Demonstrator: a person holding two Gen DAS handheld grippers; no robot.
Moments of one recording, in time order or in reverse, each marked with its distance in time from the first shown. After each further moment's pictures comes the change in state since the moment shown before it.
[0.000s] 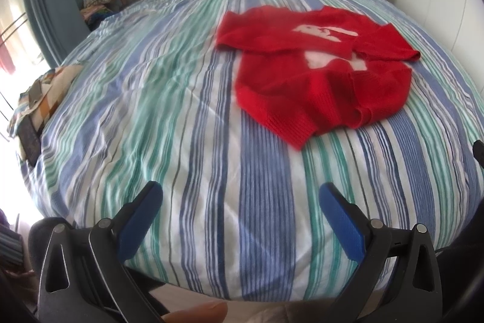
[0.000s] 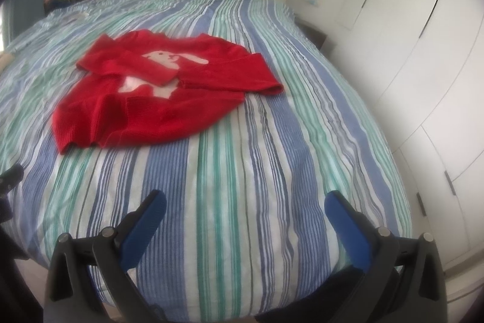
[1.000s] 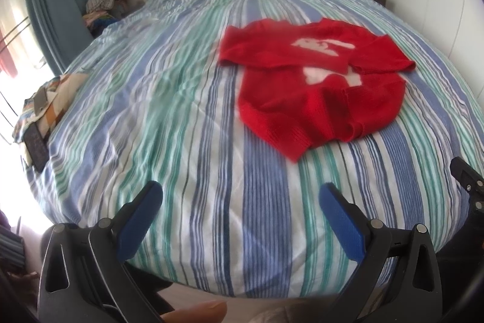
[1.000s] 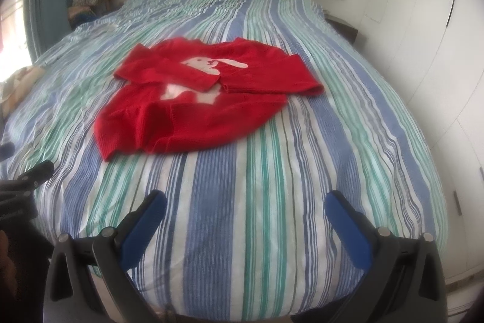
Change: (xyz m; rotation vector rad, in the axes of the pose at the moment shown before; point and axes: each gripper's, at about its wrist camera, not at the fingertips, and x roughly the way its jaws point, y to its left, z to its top) left arm -0.024 0.005 0.013 0.000 -0.029 0.002; right arm -0.006 0.010 0.003 0.030 -0.007 0.203
